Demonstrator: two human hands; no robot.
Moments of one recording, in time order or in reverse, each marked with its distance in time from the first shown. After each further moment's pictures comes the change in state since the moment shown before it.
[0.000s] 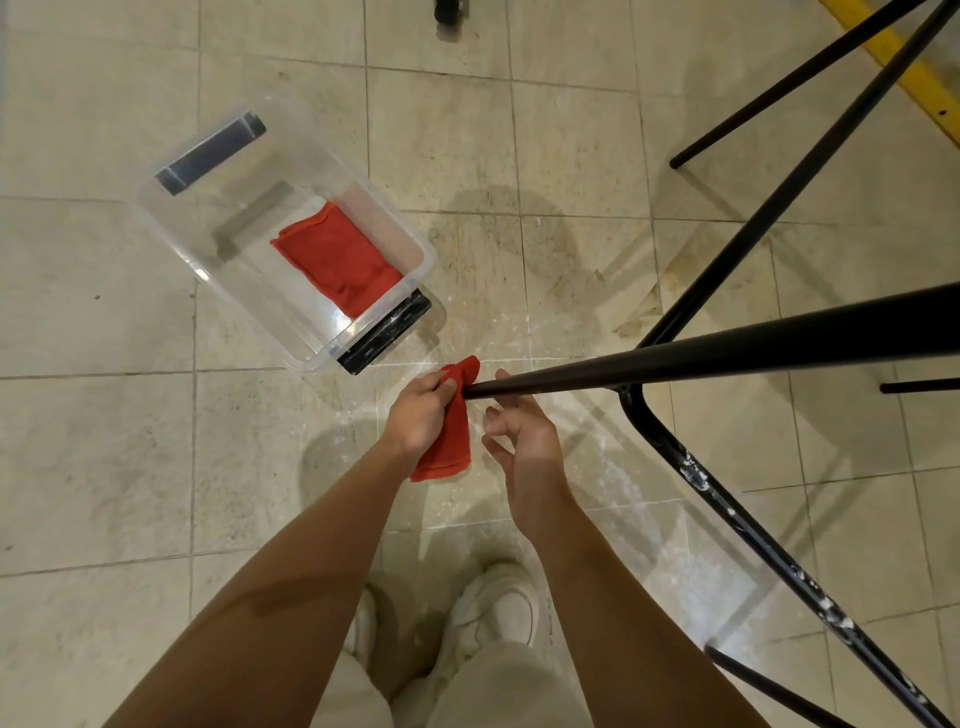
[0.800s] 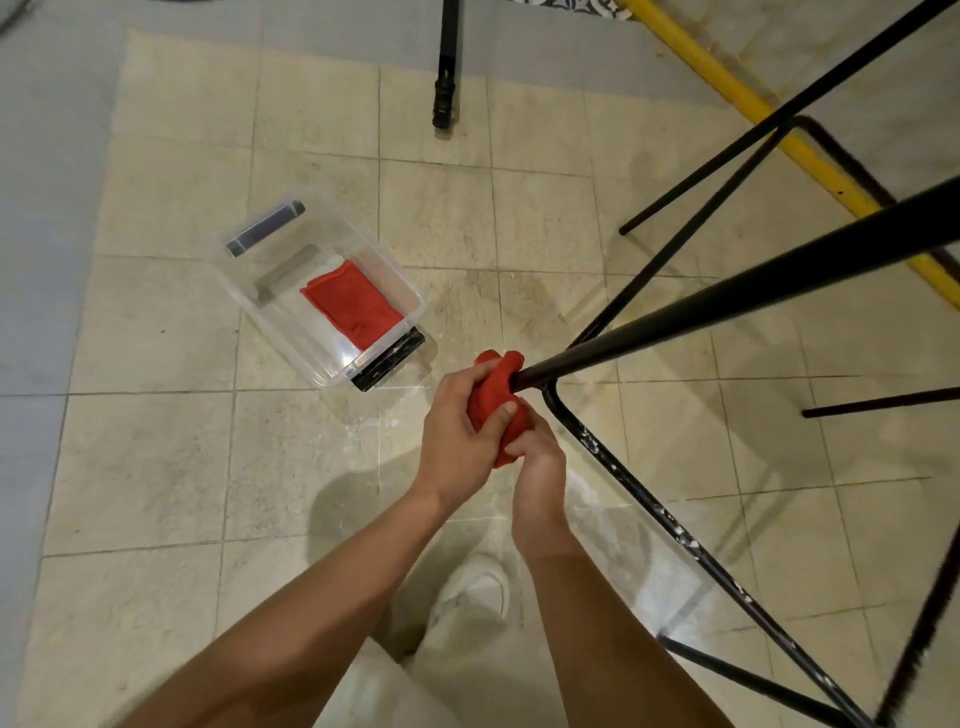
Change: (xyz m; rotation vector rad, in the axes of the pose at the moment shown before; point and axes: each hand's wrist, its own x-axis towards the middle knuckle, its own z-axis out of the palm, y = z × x) left_hand -0.134 0.068 0.034 0.089 0.135 0.594; right_hand -0.093 -0.032 -0.016 0.001 0.076 -0.205
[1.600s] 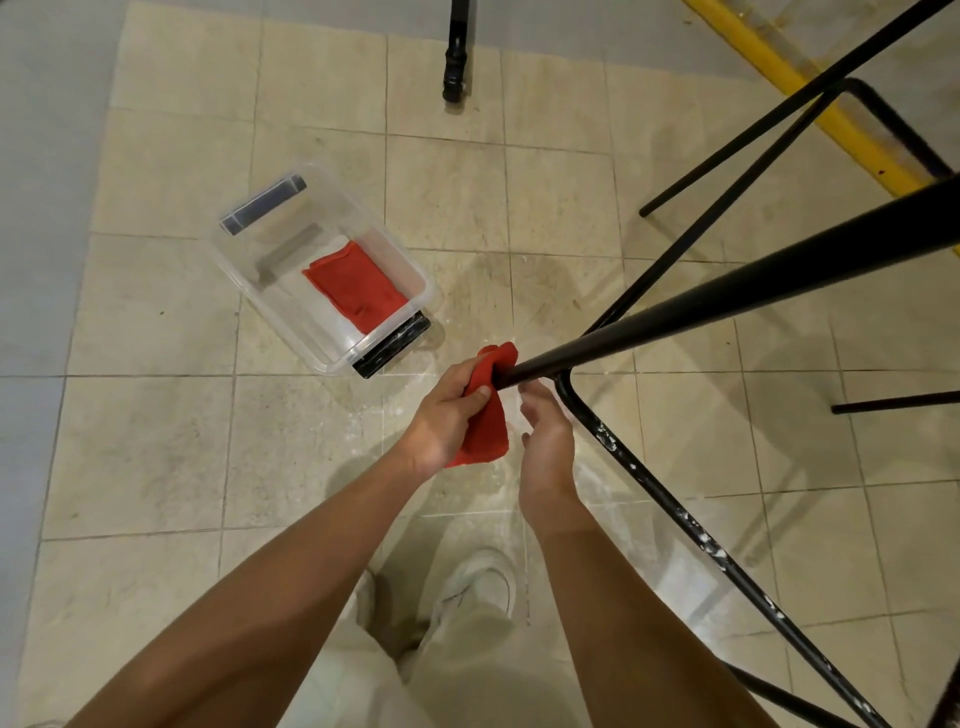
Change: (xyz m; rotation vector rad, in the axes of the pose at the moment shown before) left_hand 0.028 -0.028 -0.011 -0.243 -0.244 -0.353; right_hand 0.026 -0.003 0.002 0.051 0.037 0.059
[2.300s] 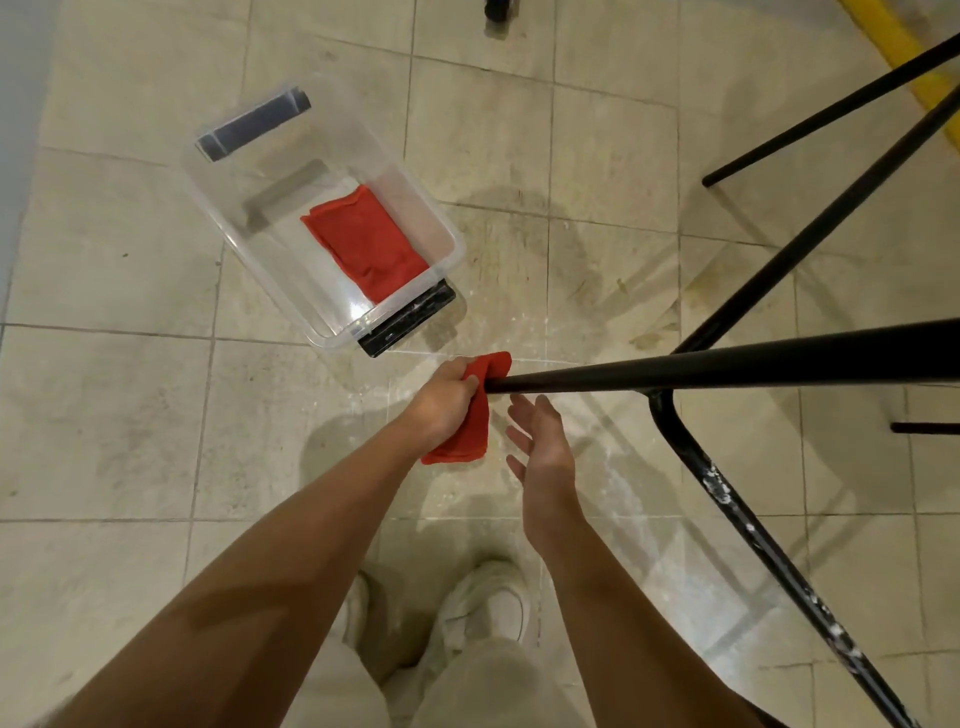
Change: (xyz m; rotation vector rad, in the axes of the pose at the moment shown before) left_hand 0.067 -0.056 -0.033 0.217 0.016 -0.226; right_hand 0.047 0.049 0.019 -0.173 -0.006 0.201
